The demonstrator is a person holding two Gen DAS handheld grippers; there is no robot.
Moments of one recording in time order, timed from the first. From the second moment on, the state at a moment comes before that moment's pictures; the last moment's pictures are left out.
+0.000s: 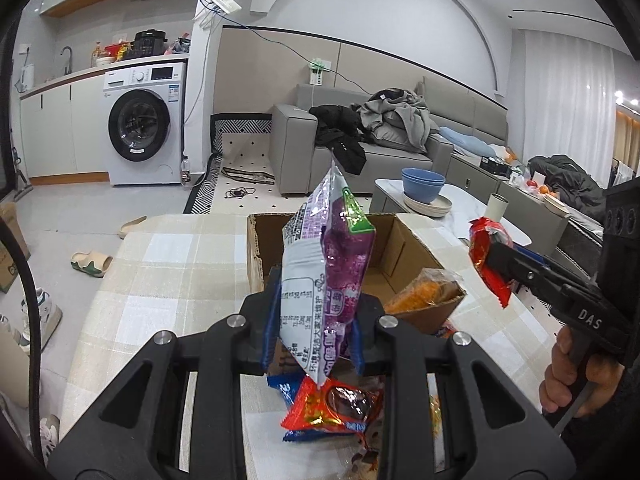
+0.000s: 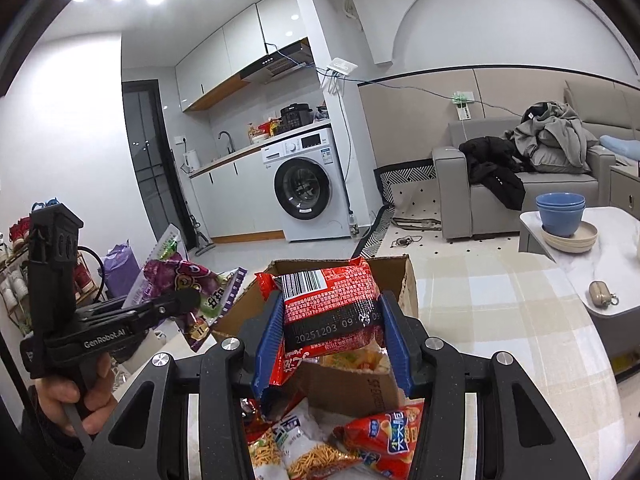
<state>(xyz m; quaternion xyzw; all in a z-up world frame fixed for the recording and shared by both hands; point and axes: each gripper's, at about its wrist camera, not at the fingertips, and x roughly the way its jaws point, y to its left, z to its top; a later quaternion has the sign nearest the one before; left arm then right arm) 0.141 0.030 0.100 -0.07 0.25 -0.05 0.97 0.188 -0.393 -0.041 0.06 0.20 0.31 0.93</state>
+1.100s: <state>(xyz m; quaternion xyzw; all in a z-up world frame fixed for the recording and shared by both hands) 0.226 -0.012 0.043 -0.03 0.23 -0.01 0.97 0.224 -0.365 -0.070 0.07 0.19 0.29 0.93</state>
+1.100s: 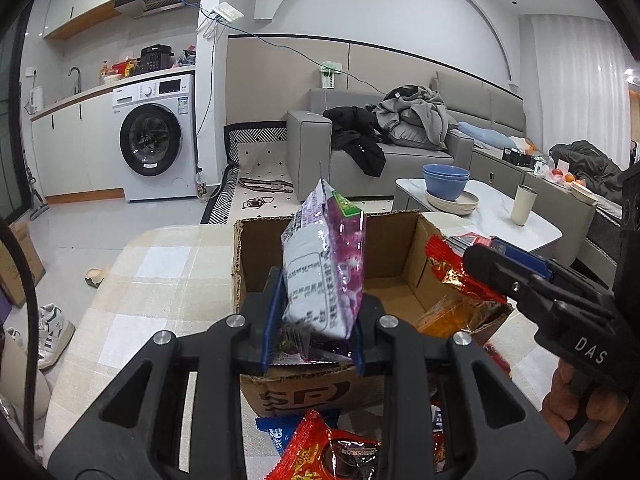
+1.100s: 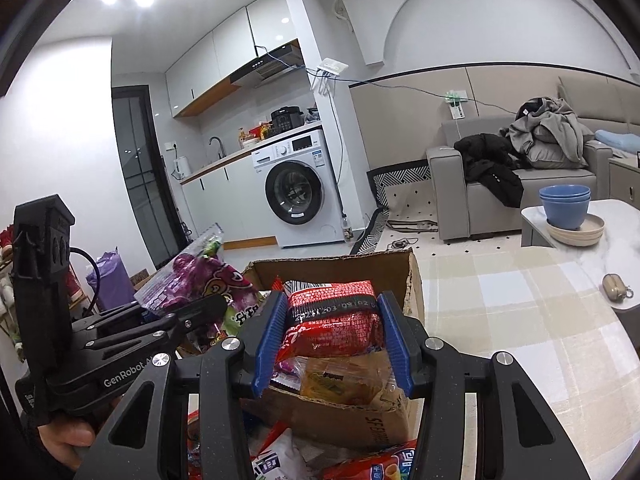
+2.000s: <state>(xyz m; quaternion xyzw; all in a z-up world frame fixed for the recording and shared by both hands) 0.238 -0.016 0.028 0.00 0.25 0.02 0.97 0.227 -0.355 -0.067 0.05 0.20 0.34 0.92</state>
